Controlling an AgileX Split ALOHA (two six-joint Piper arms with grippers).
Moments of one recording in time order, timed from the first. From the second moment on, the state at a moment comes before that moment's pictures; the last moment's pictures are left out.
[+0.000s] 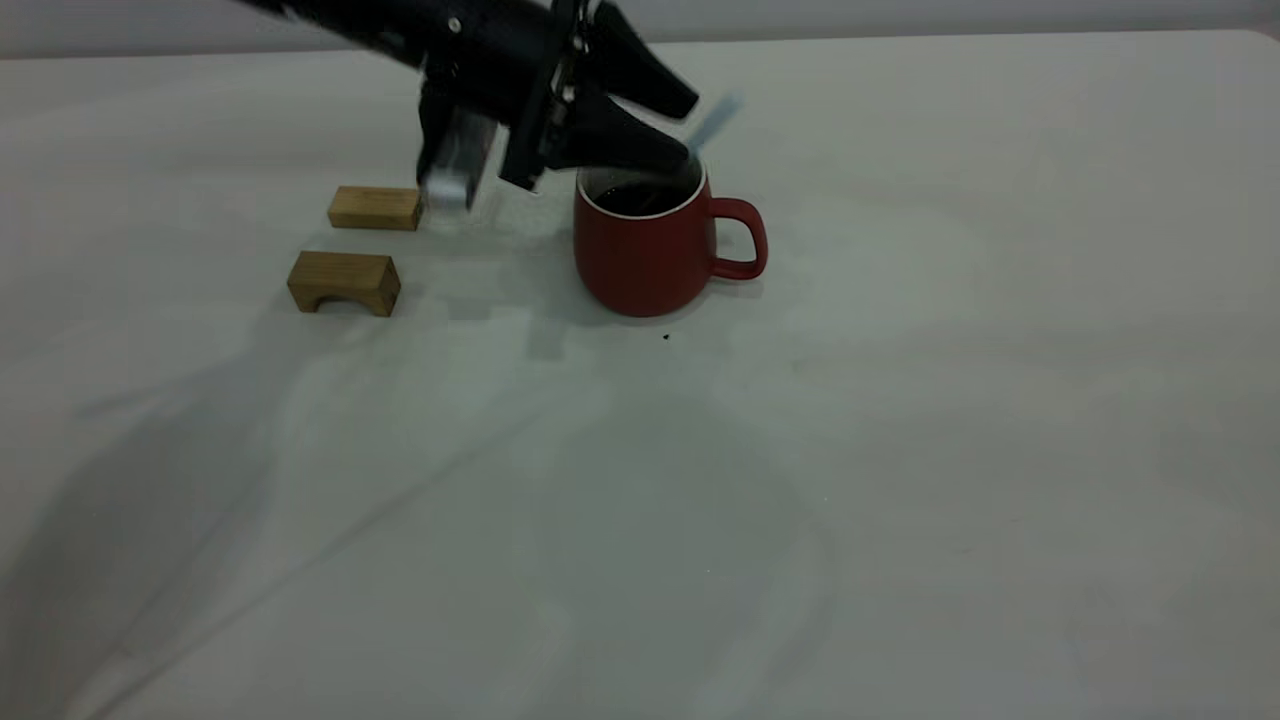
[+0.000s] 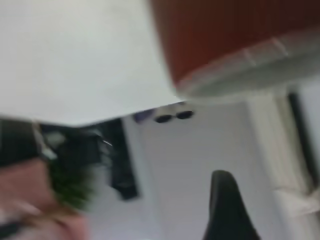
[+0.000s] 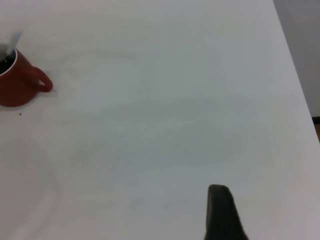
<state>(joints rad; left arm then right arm) -0.23 2.54 -1.75 -1.27 0.95 -0.63 0.08 0.02 -0.47 -0.07 1.13 0.12</state>
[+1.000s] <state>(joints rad) -0.10 1.98 -1.75 -0.73 1.04 0.16 0.08 0.02 -0.47 -0.07 1.13 0.12</state>
